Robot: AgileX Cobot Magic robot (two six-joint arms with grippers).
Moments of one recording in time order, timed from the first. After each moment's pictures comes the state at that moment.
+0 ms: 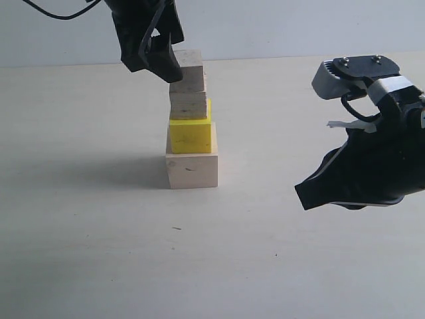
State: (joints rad) left arm -0.54 1.92 -1.86 -0.24 1.22 1.15; right arm 0.52 1.17 -0.68 0.42 0.69 -0.22
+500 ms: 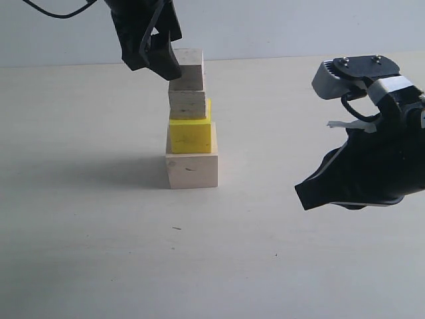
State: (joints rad) left arm -0.54 1.92 -1.86 -0.22 1.20 1.13; right arm 0.52 1.17 -0.68 0.42 0.69 -0.22
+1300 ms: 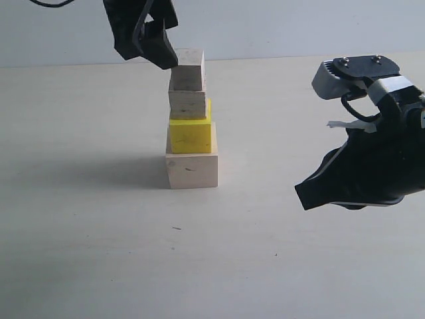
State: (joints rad) left arm -0.54 1.88 -1.86 -0.22 1.20 1.13; right arm 0.52 1.17 -0.68 0.42 0.69 -0.22
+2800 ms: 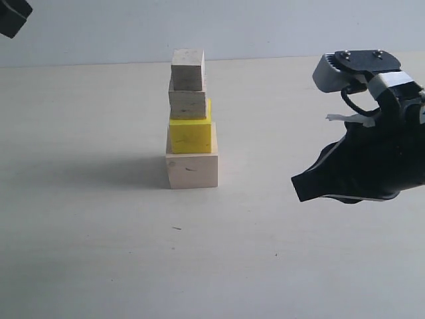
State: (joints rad) left arm -0.37 1.34 -1.32 0.02 0.92 0.45; right arm 0.52 1.17 -0.68 0.44 0.66 -0.22
